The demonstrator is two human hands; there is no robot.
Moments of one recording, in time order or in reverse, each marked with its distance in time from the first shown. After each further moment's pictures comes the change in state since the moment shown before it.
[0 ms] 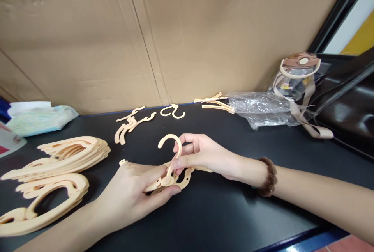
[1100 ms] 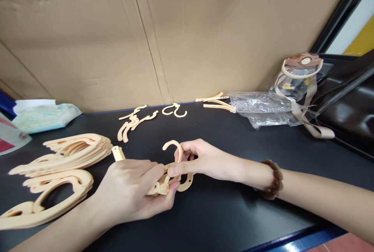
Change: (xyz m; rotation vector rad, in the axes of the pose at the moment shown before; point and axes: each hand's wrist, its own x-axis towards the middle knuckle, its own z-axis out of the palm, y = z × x) left_hand 0.007 0.014 -0.007 0.481 0.232 0.210; right_hand 0.001 -0.001 0.006 -0.377 0.013 0.013
